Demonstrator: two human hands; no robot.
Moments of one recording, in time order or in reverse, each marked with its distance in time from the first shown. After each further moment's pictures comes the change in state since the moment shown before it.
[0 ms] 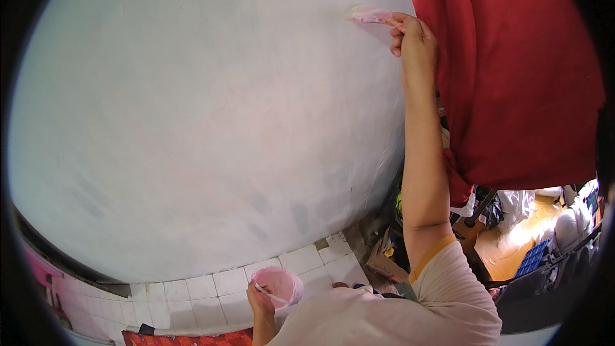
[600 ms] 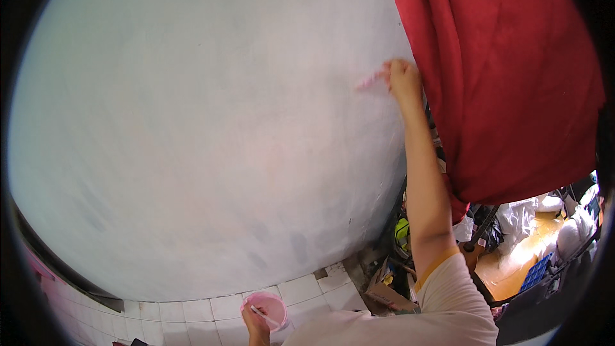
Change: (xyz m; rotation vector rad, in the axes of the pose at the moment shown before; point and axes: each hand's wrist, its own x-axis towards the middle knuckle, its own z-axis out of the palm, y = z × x) left_hand 0.020 0.002 -0.003 0.029 -0.027 0.081; right_hand 0.068 0.048 -0.030 -0.483 -0.117 -0.086
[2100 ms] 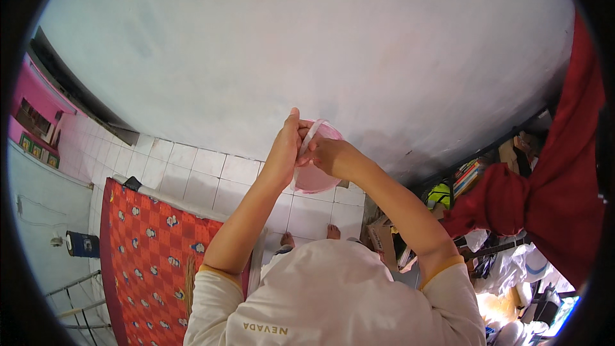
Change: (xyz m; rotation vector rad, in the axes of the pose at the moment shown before) left_hand -0.088 0.204 0.163 0.167 -0.518 0.103; right_hand -0.439 0.000 0.169 -0.151 -1.747 -0.280
